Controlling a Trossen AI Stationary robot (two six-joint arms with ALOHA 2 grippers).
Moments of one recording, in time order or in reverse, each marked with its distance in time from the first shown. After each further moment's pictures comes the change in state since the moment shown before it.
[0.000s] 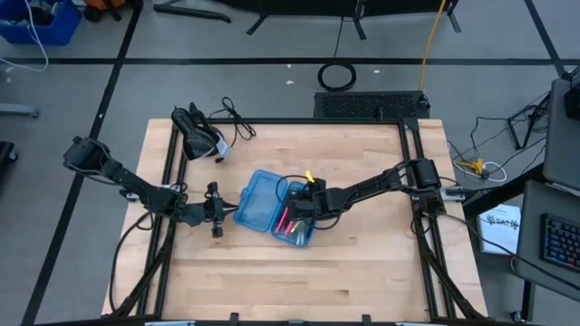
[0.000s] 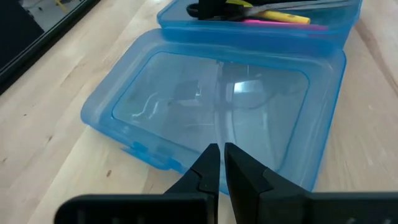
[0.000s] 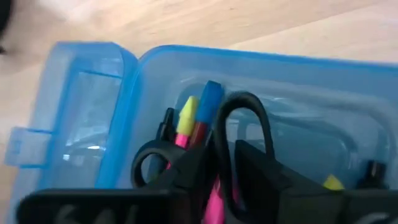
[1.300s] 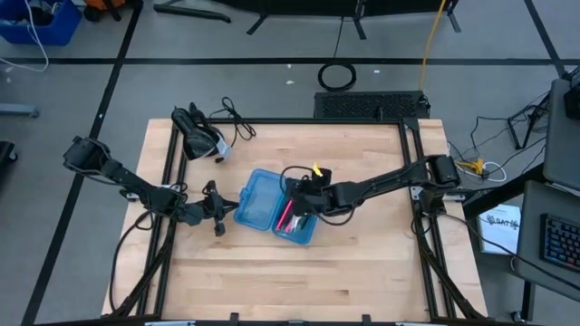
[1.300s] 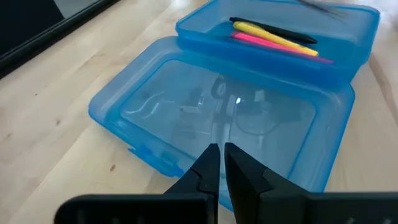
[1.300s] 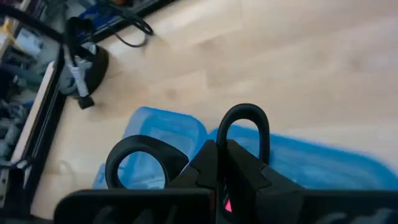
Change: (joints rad) left arm 0.000 0.000 0.000 0.036 -0.054 -0.146; right arm 0.019 -0.161 0.001 -0.015 0.231 -0.141
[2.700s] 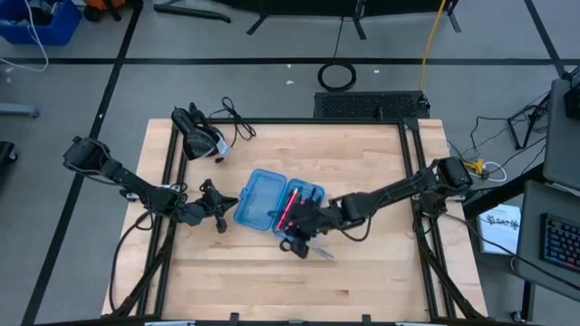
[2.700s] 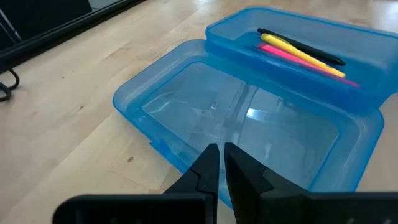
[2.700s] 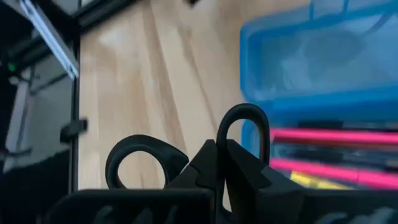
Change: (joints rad) left arm 0.000 0.000 0.000 -0.008 -0.086 -0.135; right arm 0.136 -0.076 0.017 0.200 -0.658 -0.993
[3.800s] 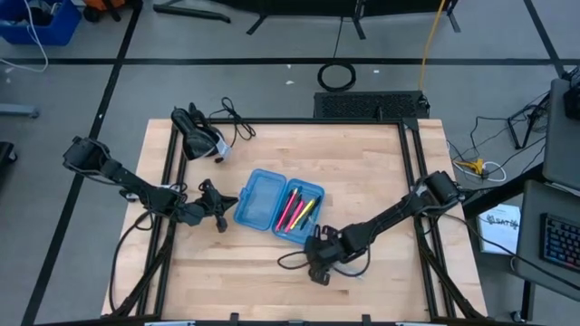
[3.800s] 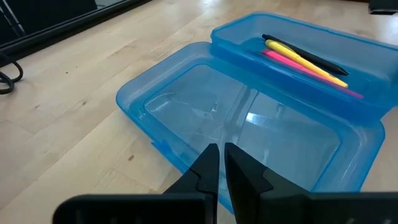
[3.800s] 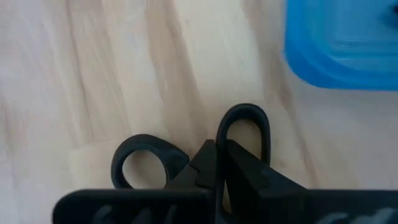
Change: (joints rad) left arm 0.000 0.000 0.000 0.005 -0.015 -0.046; right arm 0.172 0.181 -0.159 -0.169 0.029 0.080
